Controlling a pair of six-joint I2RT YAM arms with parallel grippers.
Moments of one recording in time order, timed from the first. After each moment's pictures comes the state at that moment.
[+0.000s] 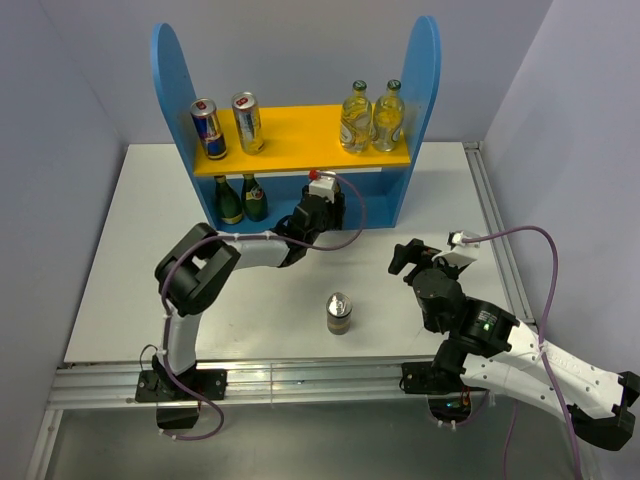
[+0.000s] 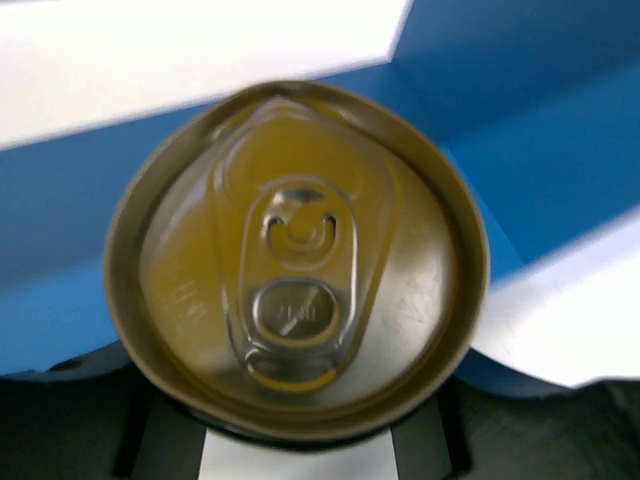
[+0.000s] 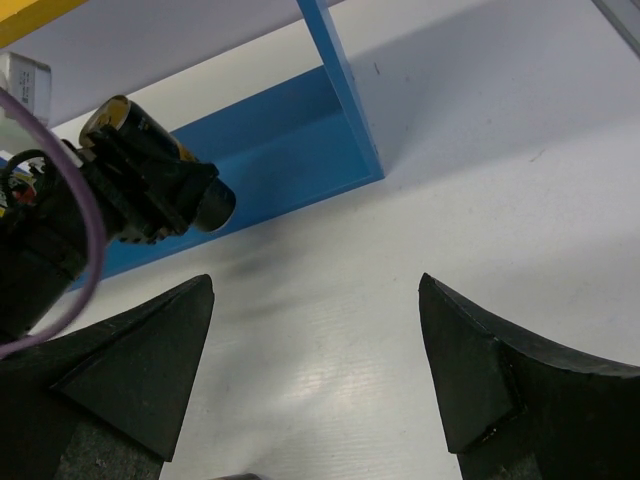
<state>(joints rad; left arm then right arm) -0.78 2.00 1.18 0.55 -0.31 -0.27 0.98 0.55 0.61 -0.51 1.03 0.73</state>
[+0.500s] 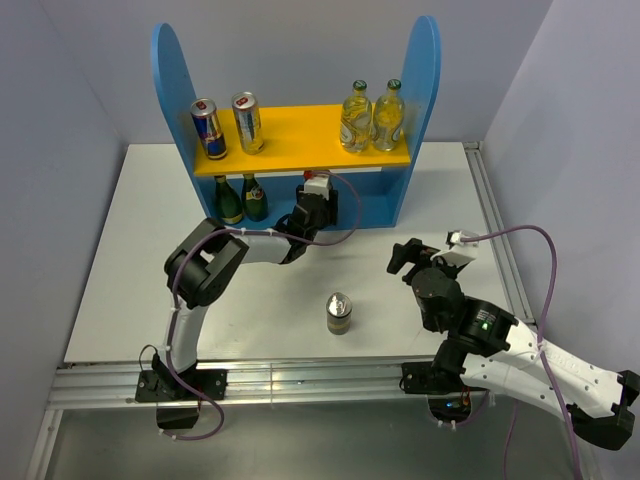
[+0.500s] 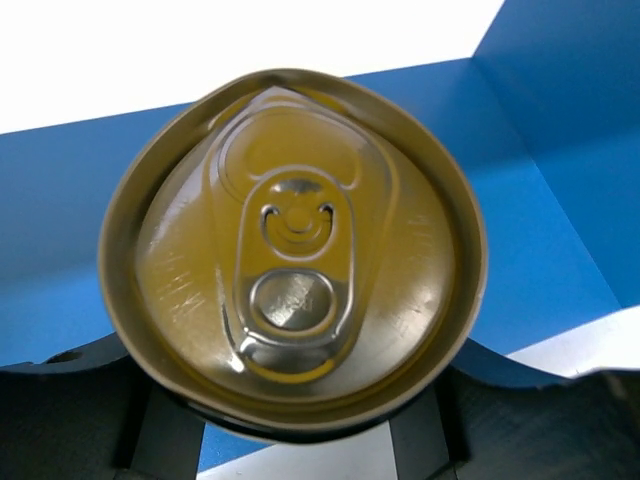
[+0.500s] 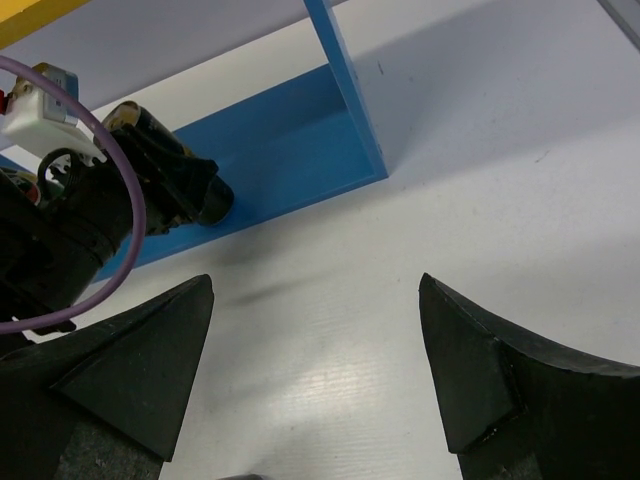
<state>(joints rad) -0.75 2.09 1.22 0.60 -0.40 -0.27 0.98 0.56 0.61 -0.49 1.02 0.72</state>
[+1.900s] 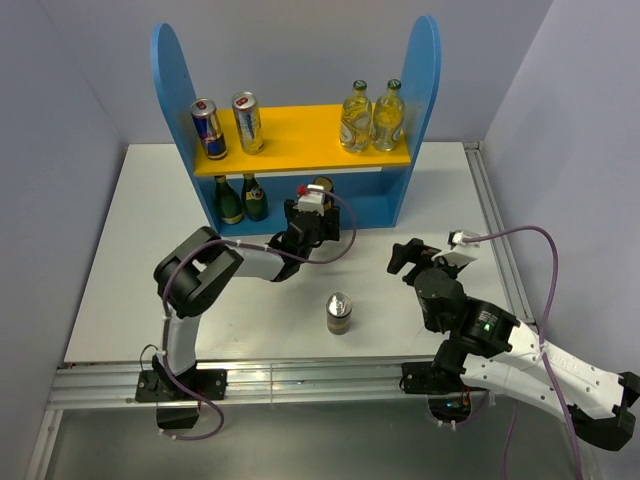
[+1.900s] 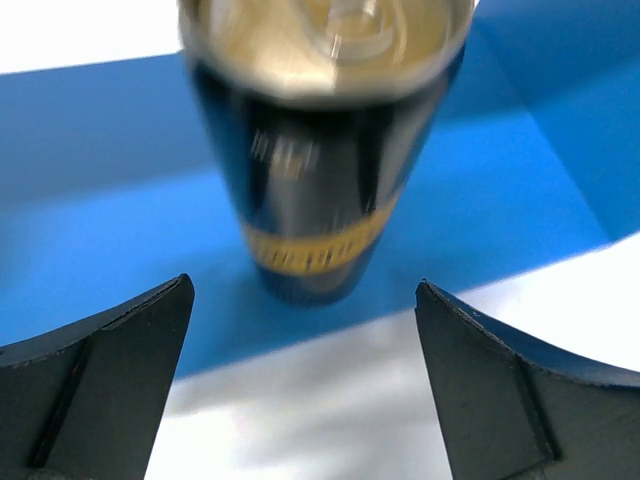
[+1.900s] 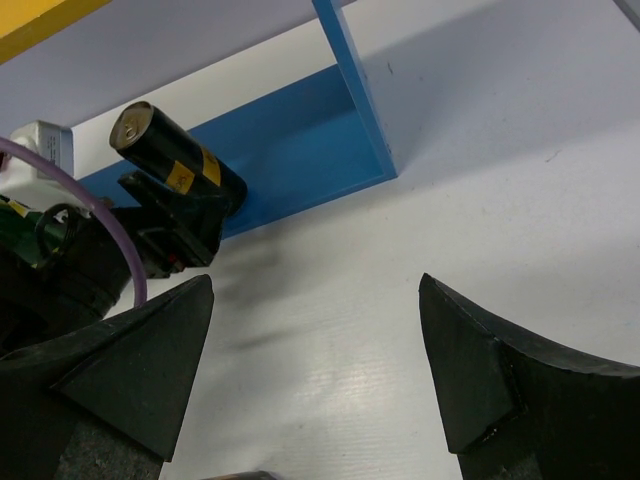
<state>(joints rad) -0.80 2.01 1.04 0.70 -0.45 -0.29 0.98 0.54 0.61 -0.49 1.01 0.72</state>
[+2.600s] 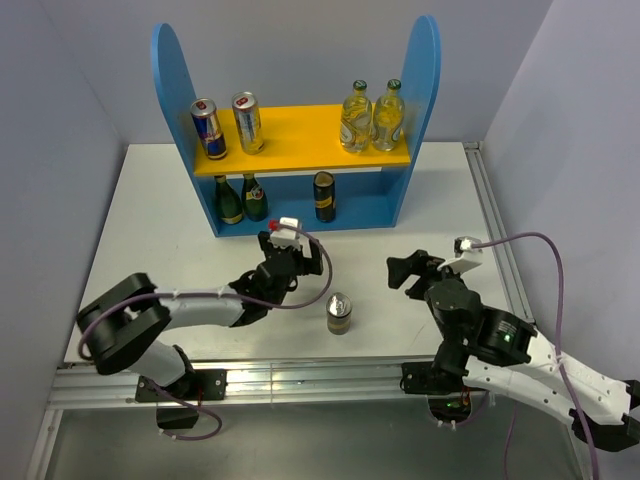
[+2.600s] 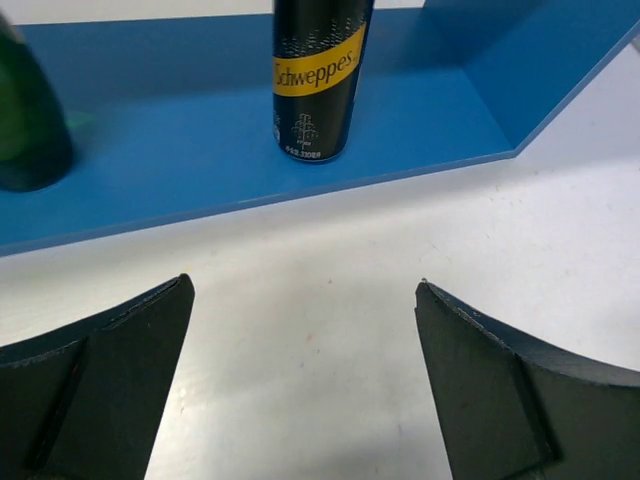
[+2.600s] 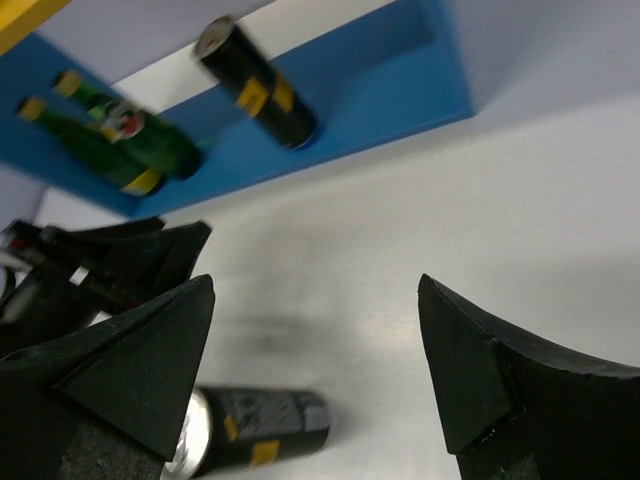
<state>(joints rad) -0.97 1.53 0.61 0.67 -0.61 -0.36 1.02 0.43 0.61 -0.59 0.85 0.79</state>
